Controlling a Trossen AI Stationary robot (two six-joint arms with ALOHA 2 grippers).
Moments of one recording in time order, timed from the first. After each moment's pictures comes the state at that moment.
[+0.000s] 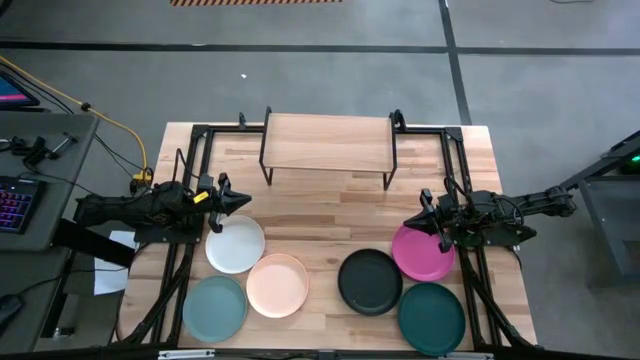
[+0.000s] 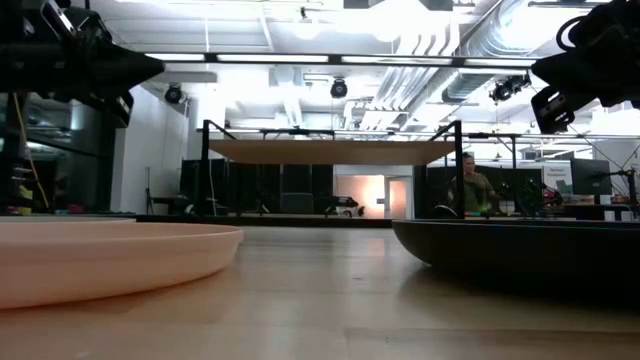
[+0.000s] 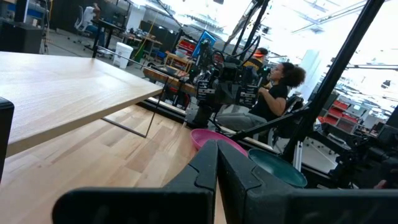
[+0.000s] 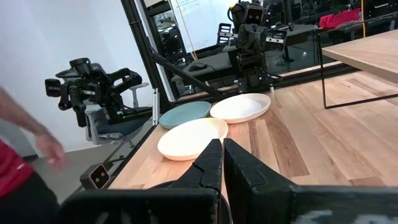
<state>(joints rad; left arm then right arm) -0.01 0.01 0.01 0.10 -0.12 -0.36 0.19 0.01 0.01 0.02 0.00 0.27</state>
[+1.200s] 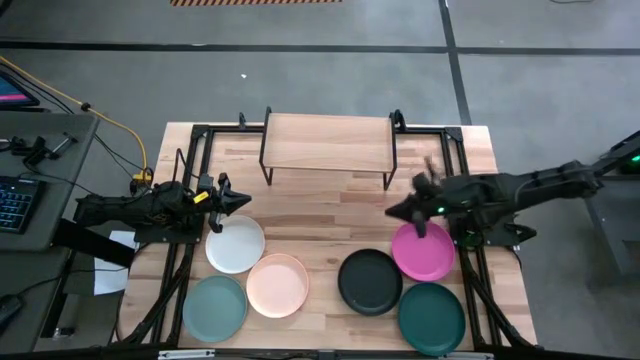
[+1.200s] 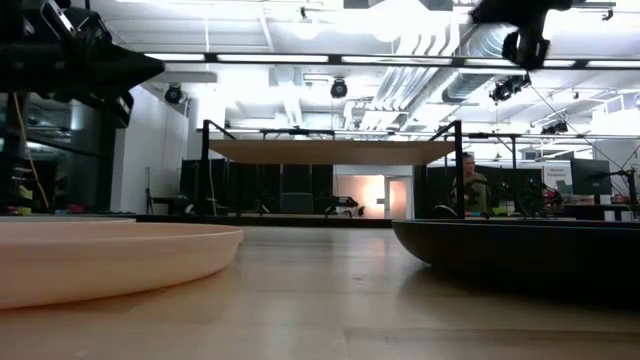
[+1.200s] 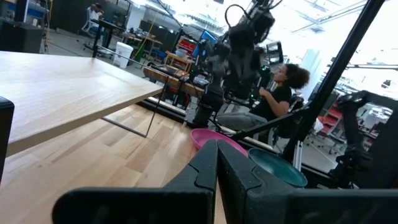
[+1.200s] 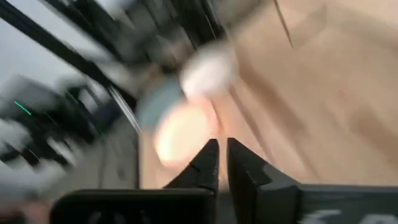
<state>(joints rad) -0.01 0.01 0.01 0.10 -0.12 -0.36 0.19 0.82 0.74 -0.38 0.09 0.77</state>
